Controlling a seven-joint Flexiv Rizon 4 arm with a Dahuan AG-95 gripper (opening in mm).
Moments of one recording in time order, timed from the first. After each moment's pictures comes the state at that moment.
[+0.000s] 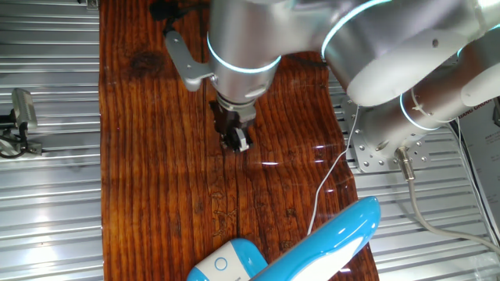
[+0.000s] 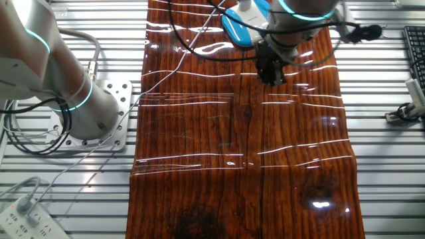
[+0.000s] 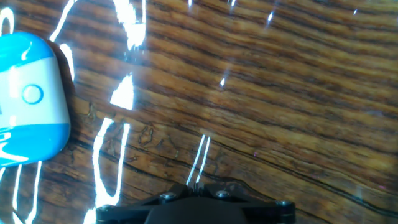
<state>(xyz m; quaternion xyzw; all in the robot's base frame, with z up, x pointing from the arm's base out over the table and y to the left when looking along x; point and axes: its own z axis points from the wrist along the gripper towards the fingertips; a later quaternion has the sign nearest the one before) 0.483 0.053 0.121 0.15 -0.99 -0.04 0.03</state>
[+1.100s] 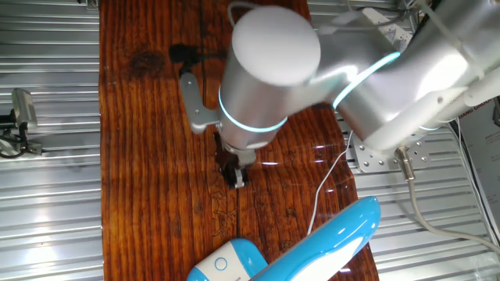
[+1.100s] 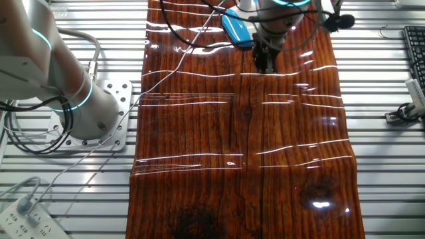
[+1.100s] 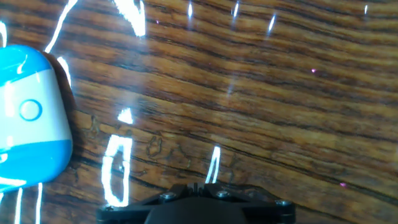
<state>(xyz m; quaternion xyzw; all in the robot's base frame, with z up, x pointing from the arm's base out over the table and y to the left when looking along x) 0.486 0.110 0.087 0.06 -1.00 -0.02 0.01</state>
